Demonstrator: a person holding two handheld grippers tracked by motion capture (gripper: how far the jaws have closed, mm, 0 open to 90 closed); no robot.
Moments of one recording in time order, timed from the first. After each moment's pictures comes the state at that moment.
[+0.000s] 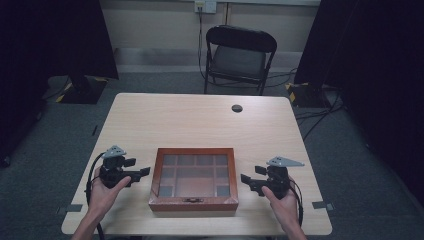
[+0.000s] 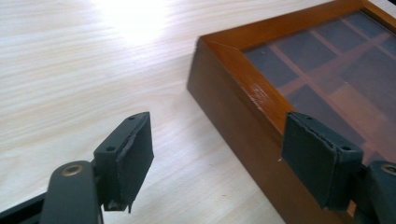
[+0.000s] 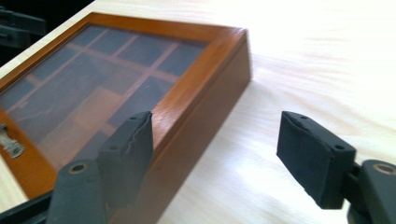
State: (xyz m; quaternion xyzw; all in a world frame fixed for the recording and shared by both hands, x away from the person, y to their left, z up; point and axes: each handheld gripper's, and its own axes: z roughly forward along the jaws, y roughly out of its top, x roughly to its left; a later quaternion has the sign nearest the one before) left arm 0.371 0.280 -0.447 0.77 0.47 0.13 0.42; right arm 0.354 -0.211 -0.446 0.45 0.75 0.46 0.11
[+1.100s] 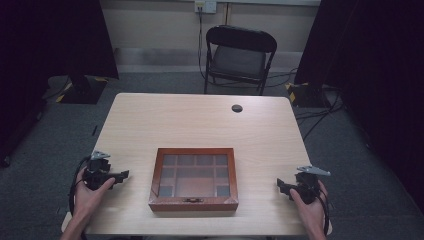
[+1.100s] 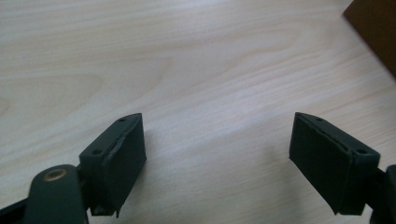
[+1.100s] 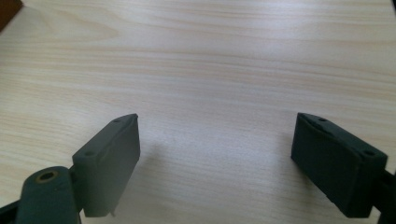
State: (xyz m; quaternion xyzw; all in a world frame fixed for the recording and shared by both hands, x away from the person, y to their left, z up) left arm 0.378 0.336 -0.490 0.76 0.55 0.18 0.30; right arm 0.355 -0.304 -0.494 0.58 0.71 0.32 0.22
